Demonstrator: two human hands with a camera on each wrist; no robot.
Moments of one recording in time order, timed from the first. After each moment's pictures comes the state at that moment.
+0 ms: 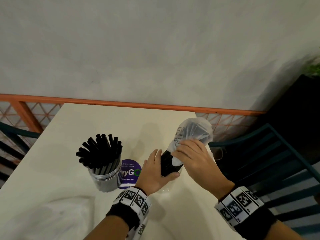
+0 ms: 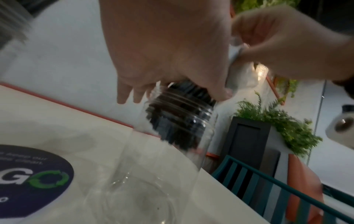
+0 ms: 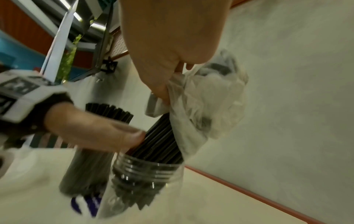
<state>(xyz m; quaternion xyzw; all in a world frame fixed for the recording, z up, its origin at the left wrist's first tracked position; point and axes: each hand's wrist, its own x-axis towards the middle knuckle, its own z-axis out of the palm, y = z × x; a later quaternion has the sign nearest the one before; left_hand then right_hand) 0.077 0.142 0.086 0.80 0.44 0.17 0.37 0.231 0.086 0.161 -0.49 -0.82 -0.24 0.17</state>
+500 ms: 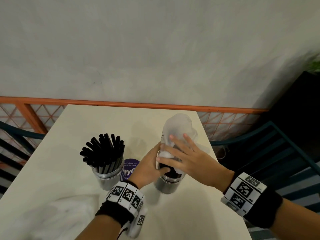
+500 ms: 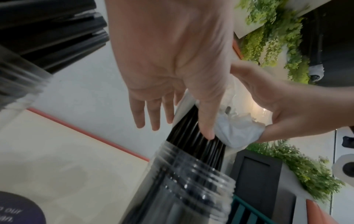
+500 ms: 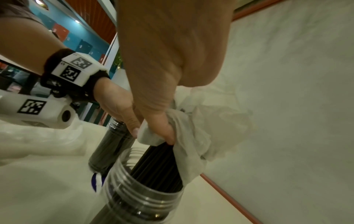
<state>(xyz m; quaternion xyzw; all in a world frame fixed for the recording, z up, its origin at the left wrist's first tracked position) 0.056 0.156 0.104 0.74 0.36 0.26 0.50 0.229 0.088 0.173 -0.40 -0.85 -0.33 -0.12</state>
